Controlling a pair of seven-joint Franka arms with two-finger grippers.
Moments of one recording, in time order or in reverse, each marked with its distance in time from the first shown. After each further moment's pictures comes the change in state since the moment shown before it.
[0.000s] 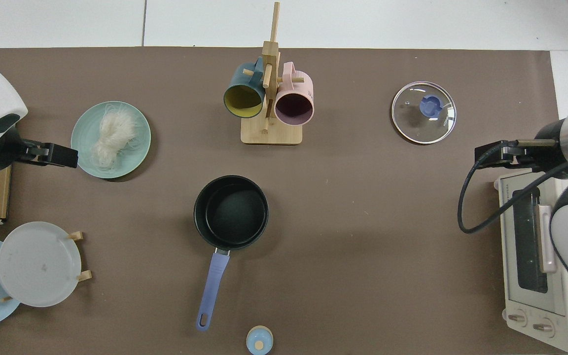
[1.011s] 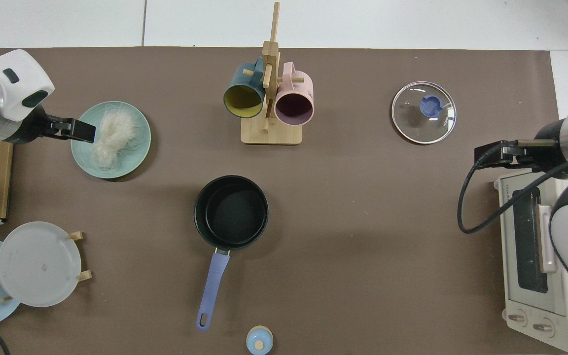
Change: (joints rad) left arm 0.000 0.156 -0.001 0.060 0.000 0.140 0.009; right arm 0.001 0.000 0.000 0.000 0.000 0.000 0.000
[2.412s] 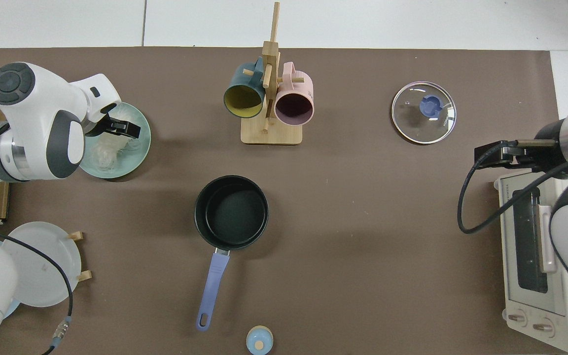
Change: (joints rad) left arm 0.002 0.328 0.009 -0.028 0.001 0.349 0.084; right arm 0.000 0.000 0.000 0.000 0.000 0.000 0.000
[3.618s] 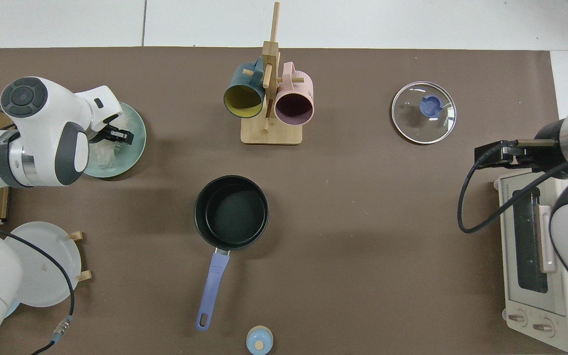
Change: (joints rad) left arm 0.018 0.024 0.001 -0.040 0.071 0.075 0.010; right arm 0.000 0.002 -0.002 0.000 0.000 0.000 0.000
